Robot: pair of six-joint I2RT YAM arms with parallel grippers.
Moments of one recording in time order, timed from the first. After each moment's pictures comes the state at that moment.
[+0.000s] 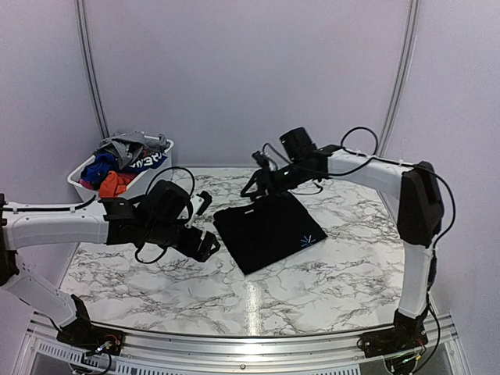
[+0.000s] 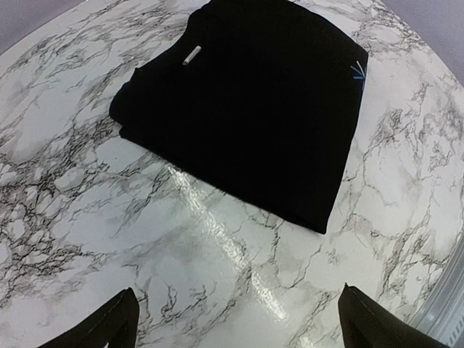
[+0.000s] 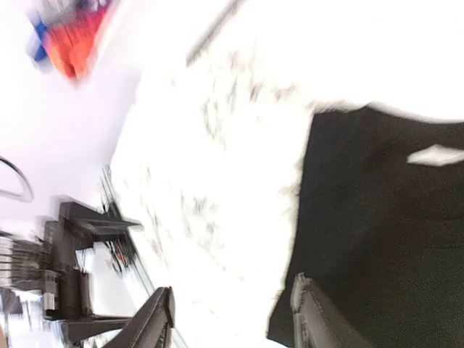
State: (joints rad) left arm -0.92 1.39 0.93 -0.37 -0.10 -0.29; right arm 0.64 2.05 1.74 -0.54 -0.68 0.45
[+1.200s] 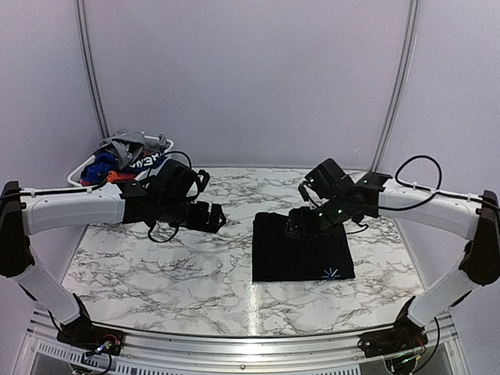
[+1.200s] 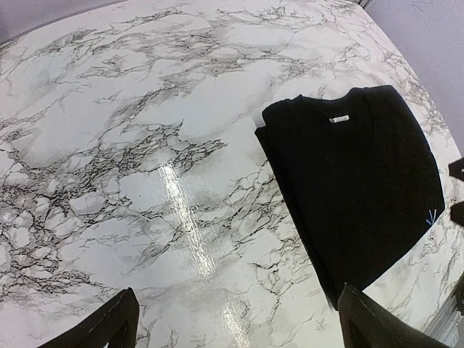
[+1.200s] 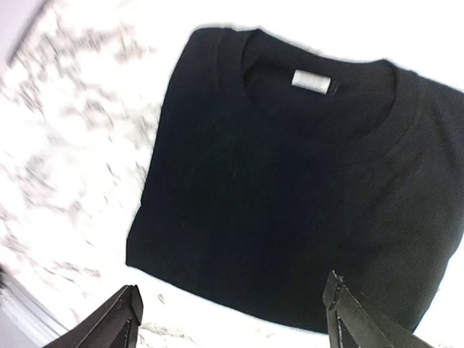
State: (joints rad) left arm -0.82 1.56 1.13 -0.37 -0.09 -0.45; right arm 0.74 1.48 1.15 -0.68 0.02 0.56
